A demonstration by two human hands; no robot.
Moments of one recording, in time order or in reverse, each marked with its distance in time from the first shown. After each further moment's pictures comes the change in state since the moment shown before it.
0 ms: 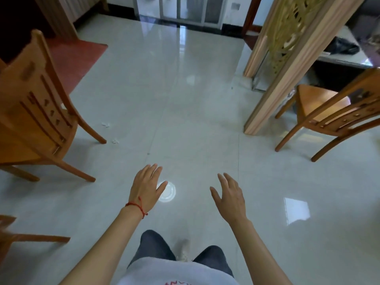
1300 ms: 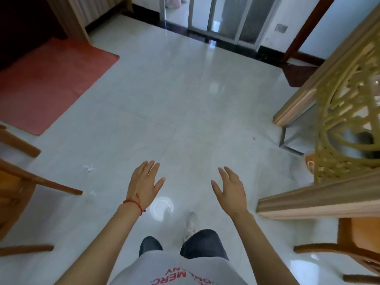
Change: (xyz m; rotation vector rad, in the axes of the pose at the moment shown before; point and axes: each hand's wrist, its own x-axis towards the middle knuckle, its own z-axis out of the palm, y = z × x) left_hand 0.620 -0.021 -0.079 -0.073 0.056 -0.235; right_hand 0.687 -0.035 -0.080 -0.034 -0.174 -0.178
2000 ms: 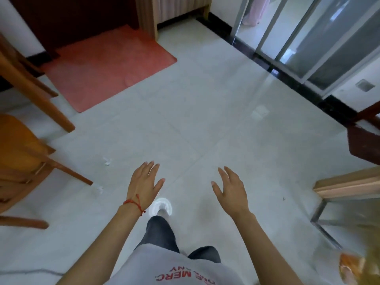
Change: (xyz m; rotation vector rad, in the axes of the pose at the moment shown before) left_hand 0.155 -0.065 -0.047 -0.073 0.121 -0.405; right_hand 0.259 -0.101 -0.013 -0.151 -0.210 -0.379
